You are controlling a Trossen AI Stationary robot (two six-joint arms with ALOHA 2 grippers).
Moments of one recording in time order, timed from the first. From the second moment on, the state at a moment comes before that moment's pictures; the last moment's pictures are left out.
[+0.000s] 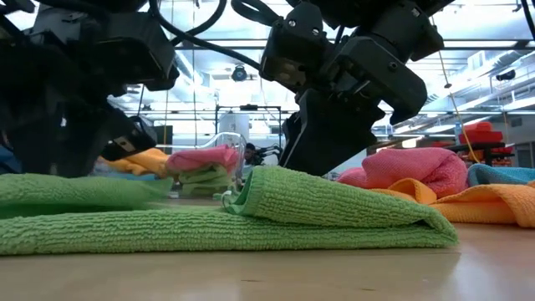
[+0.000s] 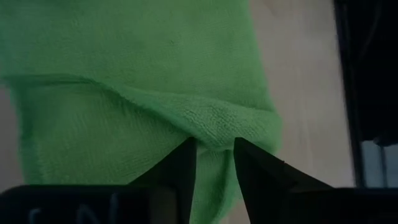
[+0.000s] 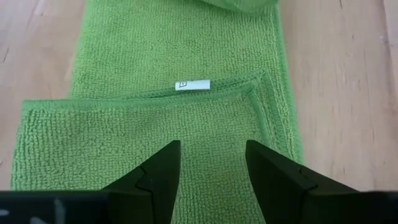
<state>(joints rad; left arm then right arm) -0.41 1.63 0.81 -0.19 0.26 -0.38 0.32 1.98 1.16 -0.08 0.08 0.18</state>
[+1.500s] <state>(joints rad) -0.51 1.66 1.00 -0.32 0.22 -0.76 0.32 1.98 1.16 -0.08 0.08 0.19</state>
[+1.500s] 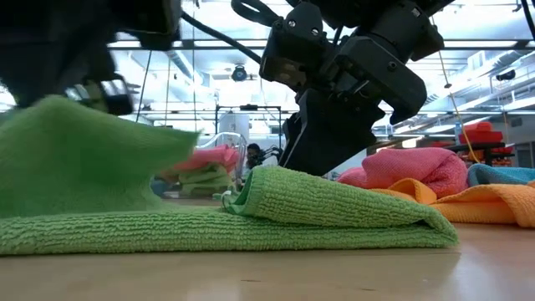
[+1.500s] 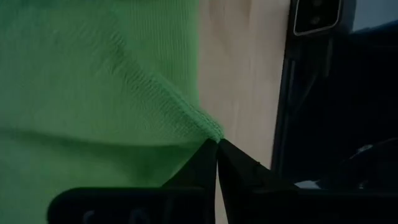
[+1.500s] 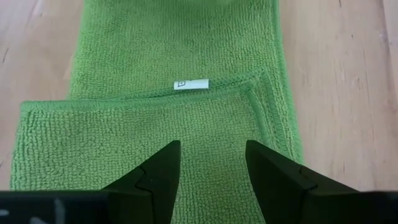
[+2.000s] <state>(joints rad) -0.68 1.66 1.00 -0.42 0.08 -1.13 0.32 1.98 1.16 -0.11 0.08 0.18</state>
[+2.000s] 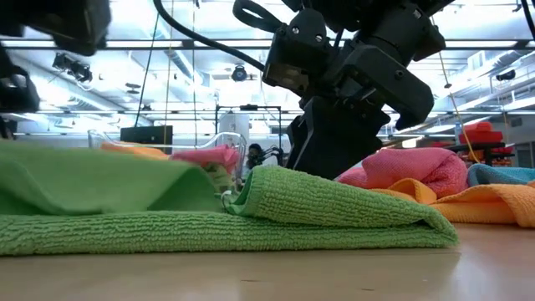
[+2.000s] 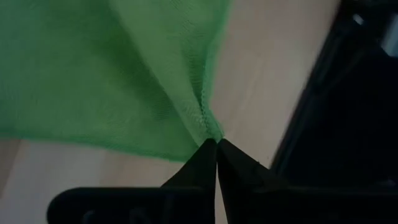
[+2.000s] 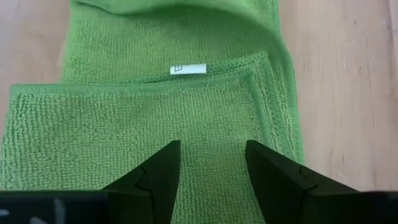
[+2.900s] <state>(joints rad) -0.77 1.74 1.00 -0.53 -0.07 -1.27 0.32 1.98 1.16 -0.13 0.08 0.17</state>
